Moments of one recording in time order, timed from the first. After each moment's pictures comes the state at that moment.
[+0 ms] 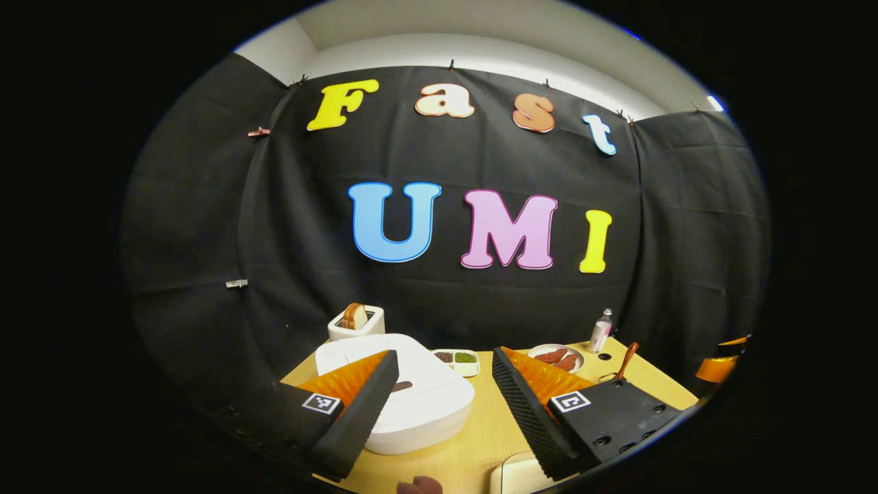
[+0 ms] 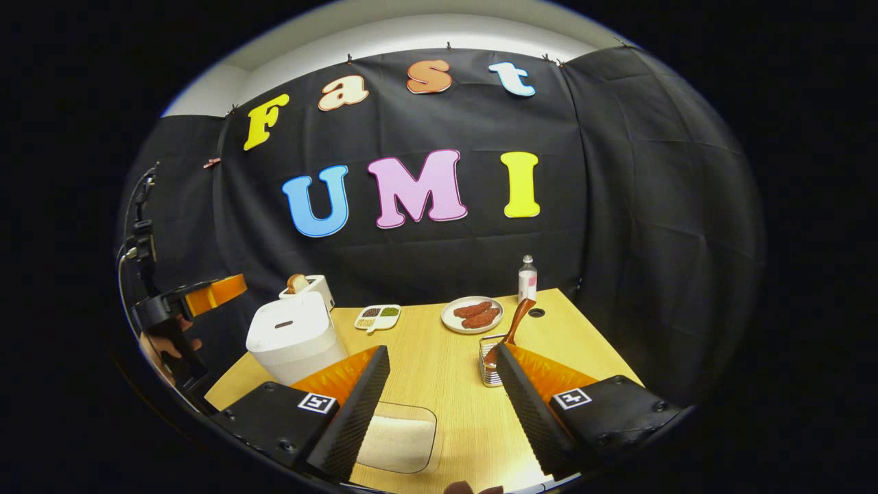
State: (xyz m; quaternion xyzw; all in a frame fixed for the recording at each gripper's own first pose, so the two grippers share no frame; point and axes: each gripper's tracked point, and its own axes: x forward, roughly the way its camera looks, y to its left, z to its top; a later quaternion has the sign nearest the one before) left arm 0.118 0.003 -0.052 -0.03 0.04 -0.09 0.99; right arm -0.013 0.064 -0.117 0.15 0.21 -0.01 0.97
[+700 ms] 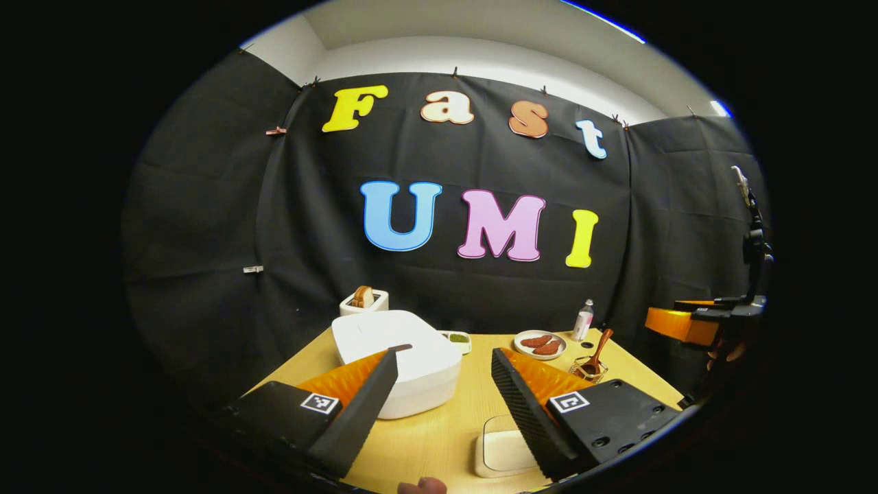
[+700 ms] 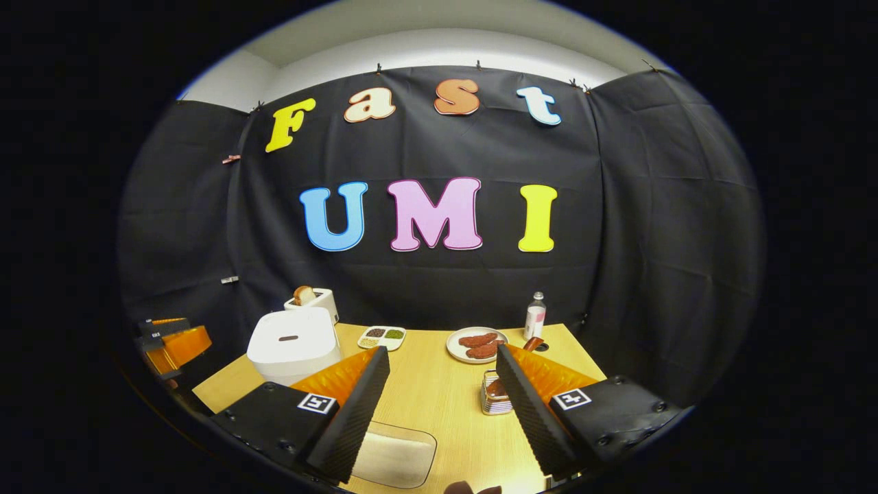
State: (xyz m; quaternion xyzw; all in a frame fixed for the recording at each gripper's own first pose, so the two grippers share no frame) left arm 0.018 0.019 -0.075 -0.04 0.07 -0.07 0.99; right arm 0.015 0.081 -0.082 0.11 0.16 0.02 0.98
